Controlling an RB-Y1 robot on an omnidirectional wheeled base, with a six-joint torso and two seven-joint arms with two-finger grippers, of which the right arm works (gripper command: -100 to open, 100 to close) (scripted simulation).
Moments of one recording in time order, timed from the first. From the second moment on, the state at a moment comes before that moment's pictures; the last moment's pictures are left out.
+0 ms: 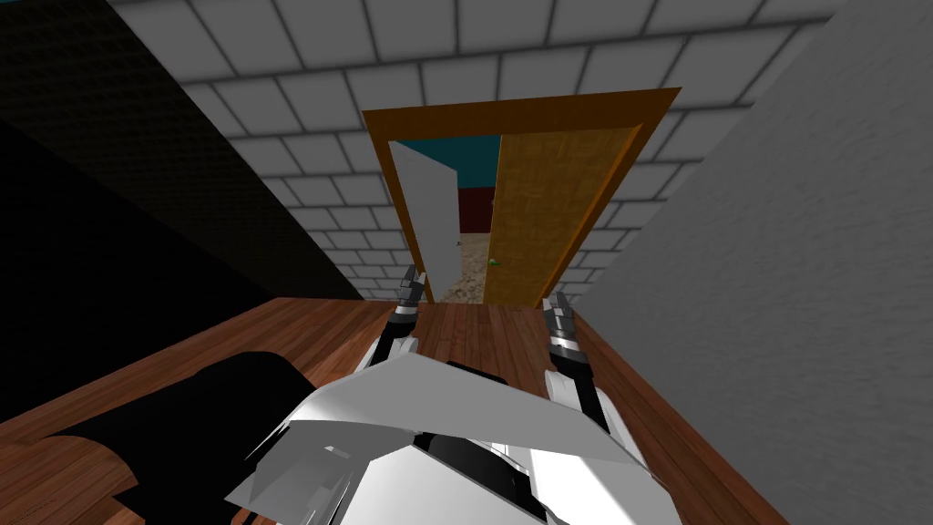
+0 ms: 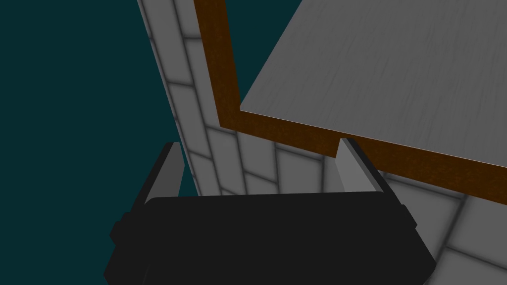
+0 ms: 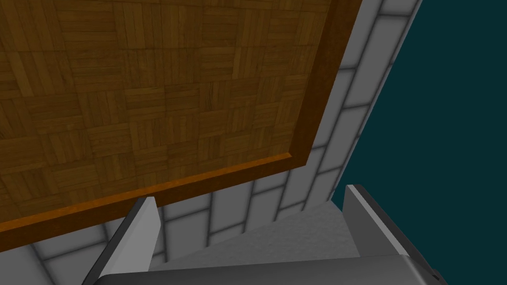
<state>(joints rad) 0.37 -0.08 -0.02 -1.90 0.08 -0.50 -0.13</state>
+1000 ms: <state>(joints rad) 0.30 -0.10 -0.02 -1.69 0.08 -0.55 -0.11</state>
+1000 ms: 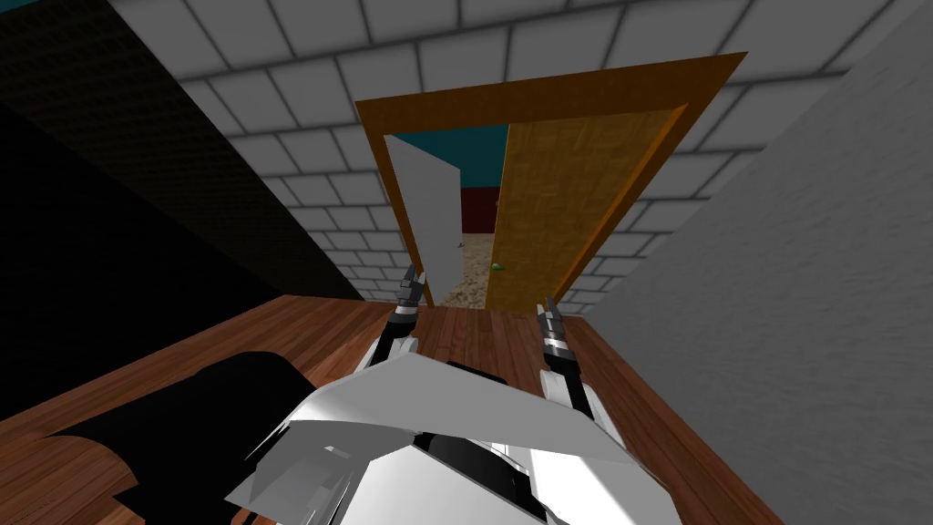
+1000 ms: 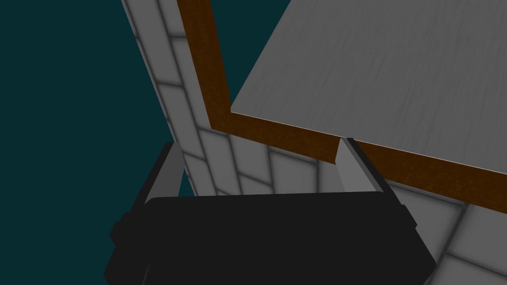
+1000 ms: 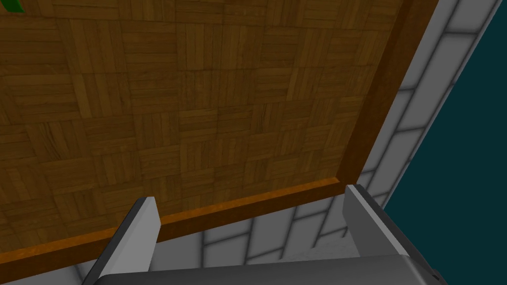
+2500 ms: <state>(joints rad) 0.19 -0.09 -0.03 -1.36 0.07 -0.63 -0.07</state>
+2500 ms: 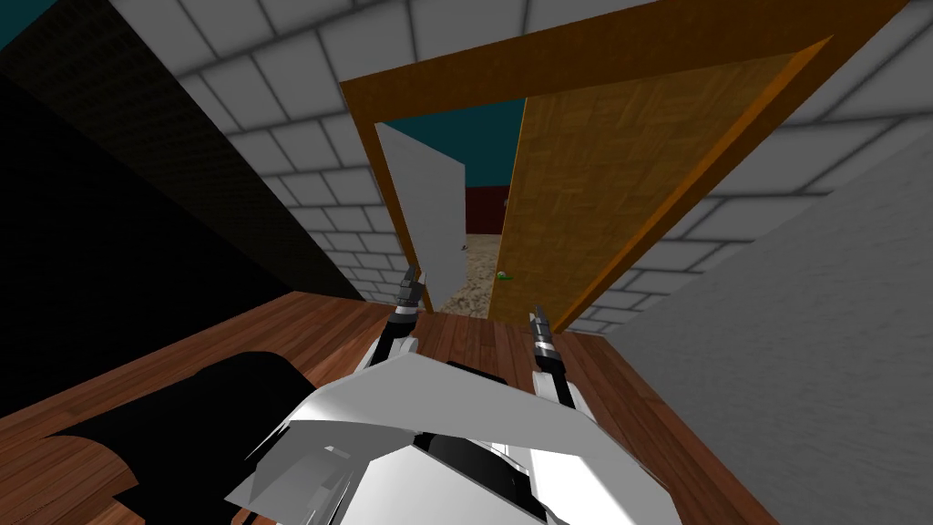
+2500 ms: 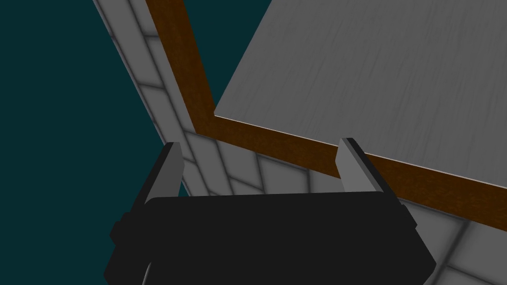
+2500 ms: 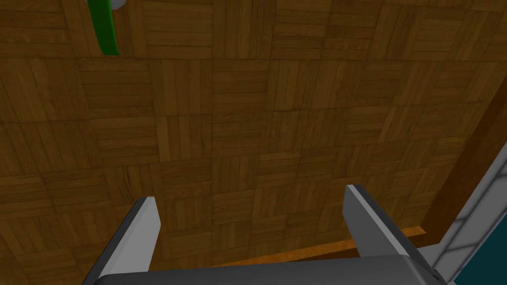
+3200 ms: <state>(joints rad) 0.14 -0.07 -0.03 -1.21 0.06 -0.66 -0.05</state>
